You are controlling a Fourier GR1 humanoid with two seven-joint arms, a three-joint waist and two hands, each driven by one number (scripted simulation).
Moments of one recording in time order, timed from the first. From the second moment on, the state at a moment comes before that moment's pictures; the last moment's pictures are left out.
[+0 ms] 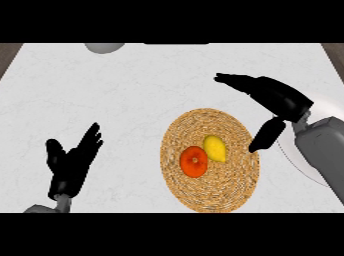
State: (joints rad) left arm -0.03 0.32 -0.30 -1.41 0.36 0.24 0.16; right arm -0.61 -0.52 0.40 -1.35 0.31 0.37 -0.03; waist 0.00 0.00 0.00
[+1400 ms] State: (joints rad) left arm 0.01 0.21 -0.18 -1.41 0.23 0.14 0.17; right arm -0.42 -0.23 0.42 -1.38 0.81 0.39 0.10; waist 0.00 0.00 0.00
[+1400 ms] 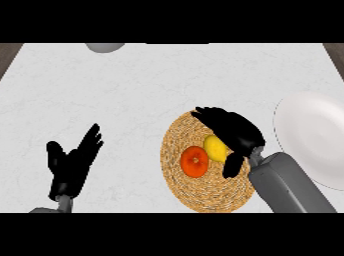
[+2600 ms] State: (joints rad) left arm 0.02 0.15 -0.12 -1.44 0.15 0.09 0.22; right arm -0.42 -0.16 0.39 -1.16 1.10 0.24 -0.15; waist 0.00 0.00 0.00
